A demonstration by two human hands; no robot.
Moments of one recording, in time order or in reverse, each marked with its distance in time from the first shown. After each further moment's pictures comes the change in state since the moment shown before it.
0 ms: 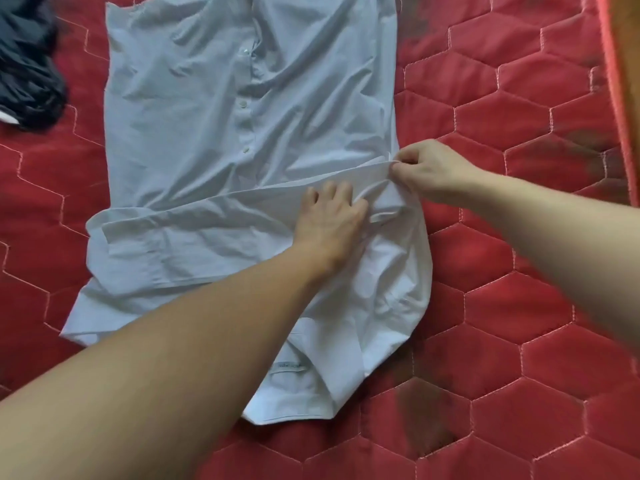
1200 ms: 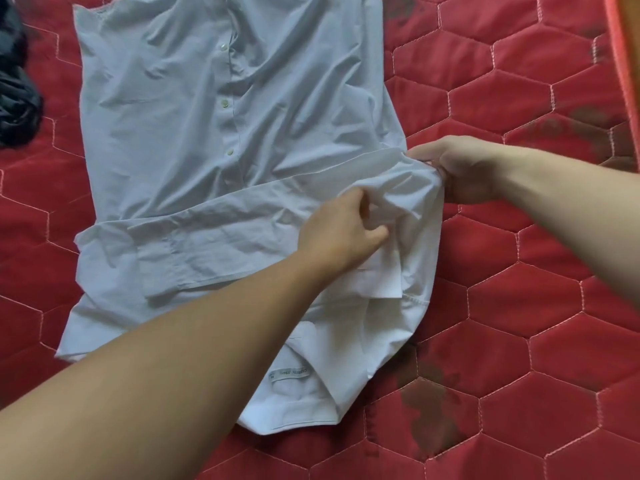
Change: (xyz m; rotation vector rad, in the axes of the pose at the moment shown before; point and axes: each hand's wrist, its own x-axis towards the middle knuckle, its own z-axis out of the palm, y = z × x) left_hand 0.002 0.016 -0.007 -0.637 -0.122 -0.218; right_hand 0.003 0.034 -0.016 0.963 -0.508 0.315
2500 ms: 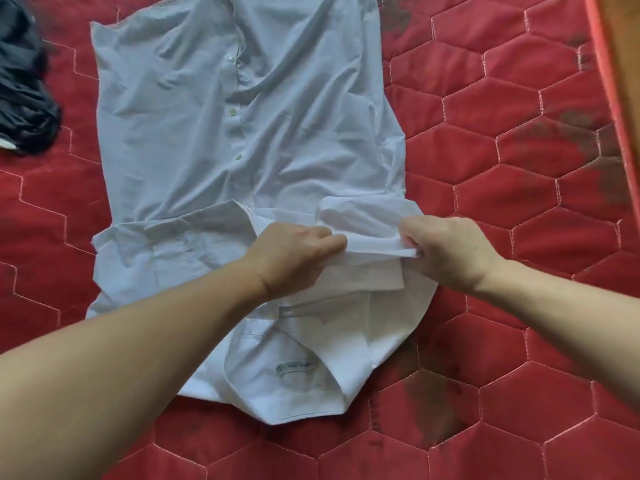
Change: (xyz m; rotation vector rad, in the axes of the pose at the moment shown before) left_hand -0.042 -0.051 -0.050 0.492 0.120 0.796; right_hand -0.049 0.088 0.056 -1.336 0.589 -0.810
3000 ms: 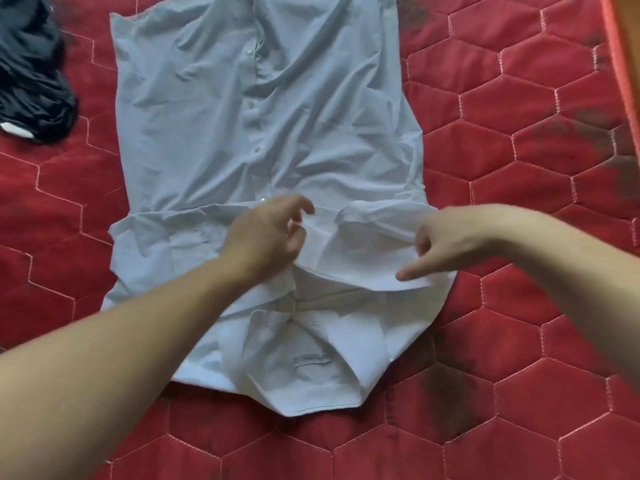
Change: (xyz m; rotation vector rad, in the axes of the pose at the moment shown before) left_hand -0.034 -0.032 0.001 -0.345 0.061 -0.608; right_hand 0.047 -0.023 -0.034 -0.033 -0.918 0.320
